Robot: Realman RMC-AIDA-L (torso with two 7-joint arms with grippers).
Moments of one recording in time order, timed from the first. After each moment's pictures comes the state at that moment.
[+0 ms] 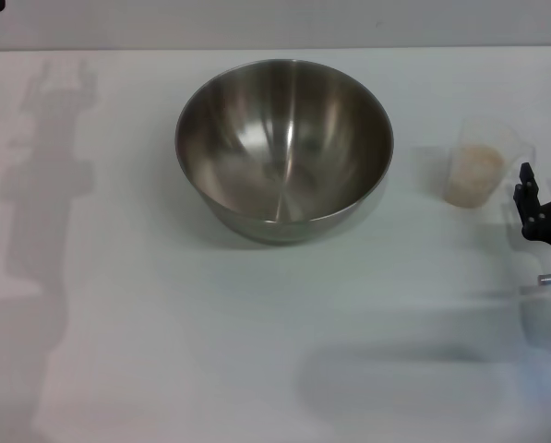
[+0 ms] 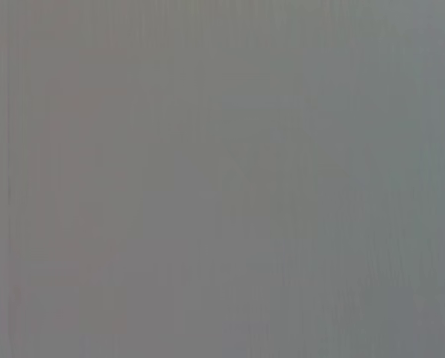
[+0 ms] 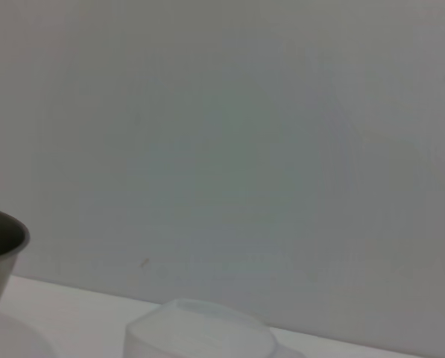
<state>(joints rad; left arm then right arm) -0.54 -2.06 -1.38 -0.45 2.44 0.91 0.22 0.27 2.09 0.31 0.36 -1.65 -1.22 -0.33</state>
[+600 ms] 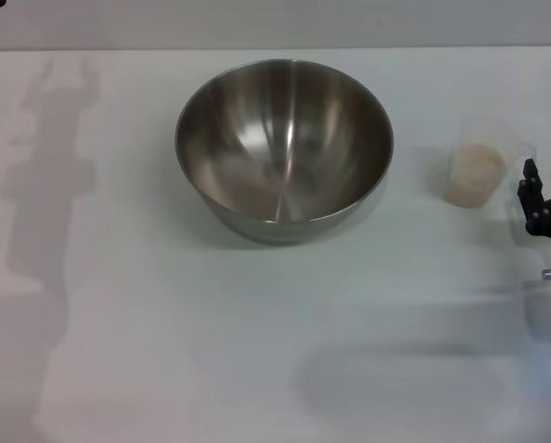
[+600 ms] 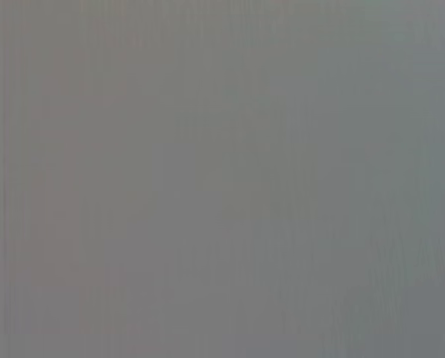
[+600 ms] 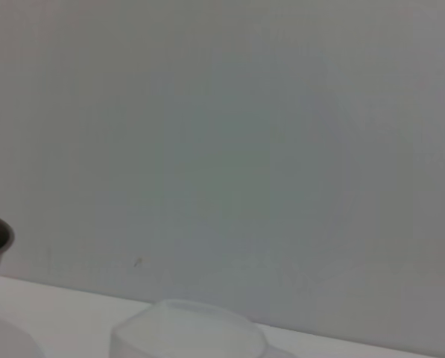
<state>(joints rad) -0.55 -2.06 -1.38 -0.45 2.44 0.91 0.22 0.29 2.09 0.31 0.33 -1.65 -1.21 -0.29</state>
